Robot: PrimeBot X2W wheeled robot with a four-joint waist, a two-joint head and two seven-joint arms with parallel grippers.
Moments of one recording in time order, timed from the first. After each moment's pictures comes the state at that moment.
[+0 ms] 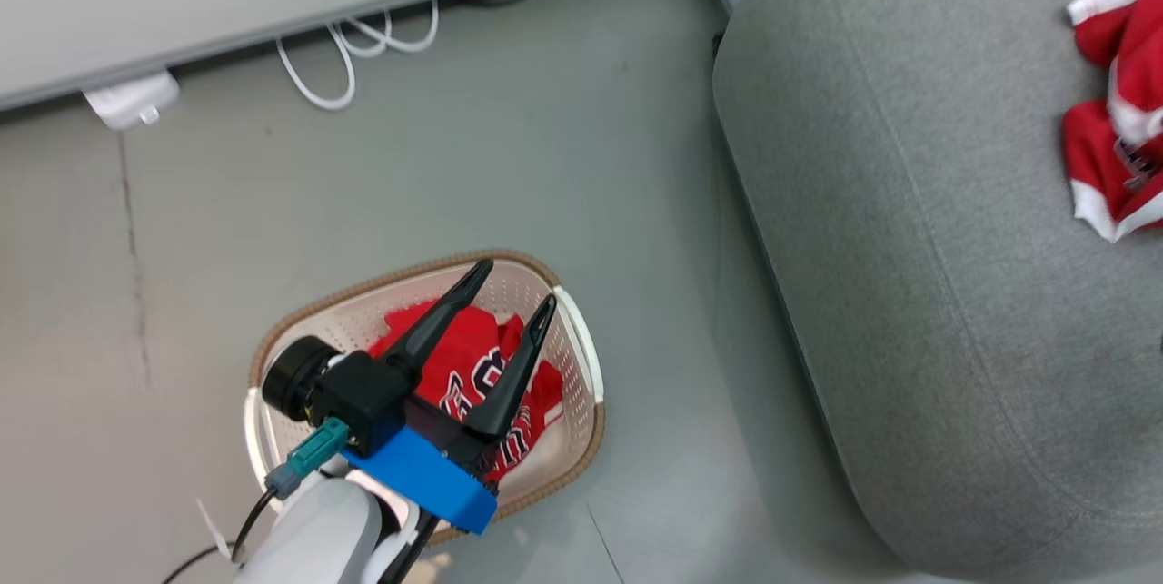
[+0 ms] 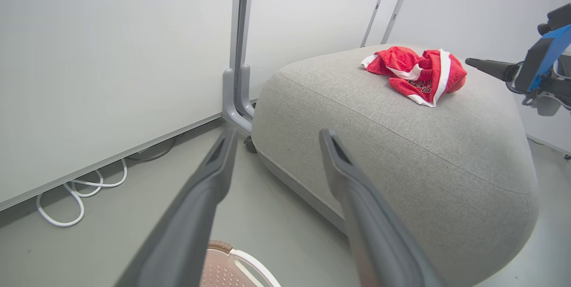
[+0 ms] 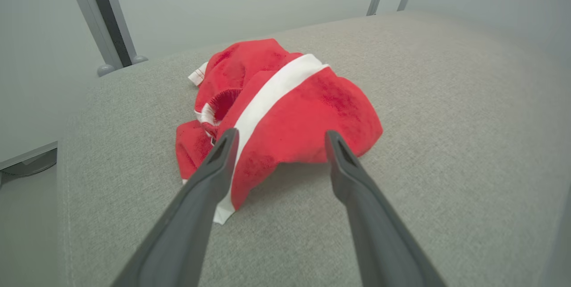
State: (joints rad) left arm -0.43 0.24 -0.58 0.23 -0.37 -0.13 -0.26; right arm -0.66 -0.38 -0.44 0.93 0.07 0.13 -0.26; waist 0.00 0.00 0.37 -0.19
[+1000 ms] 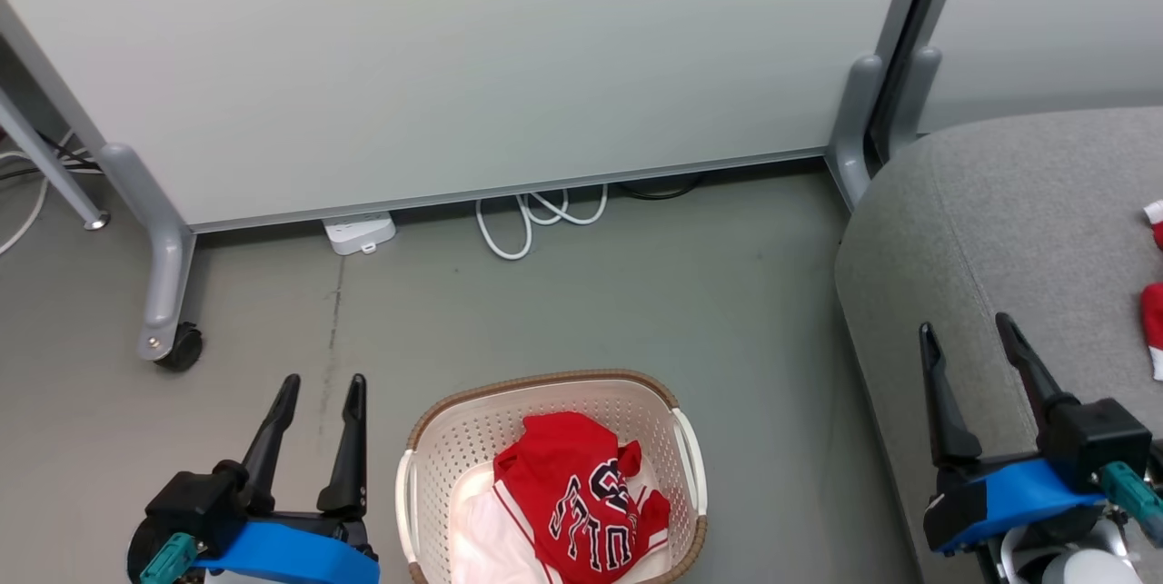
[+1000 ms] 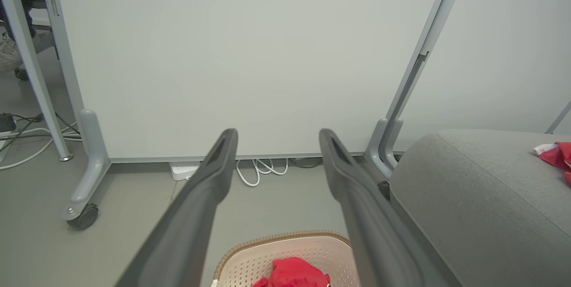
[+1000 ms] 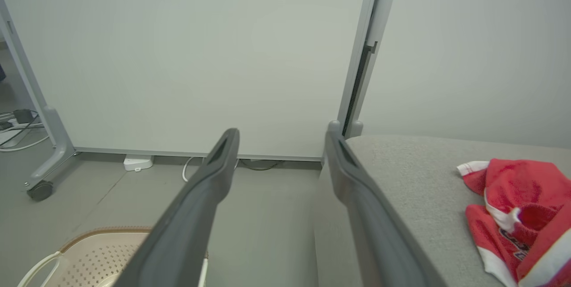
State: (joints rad) left arm -0.12 0.10 -0.11 0.27 -0.30 -0.13 -0.26; right arm -0.07 -0.10 -0.08 0.07 -0.03 0.13 -0.09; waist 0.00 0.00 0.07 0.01
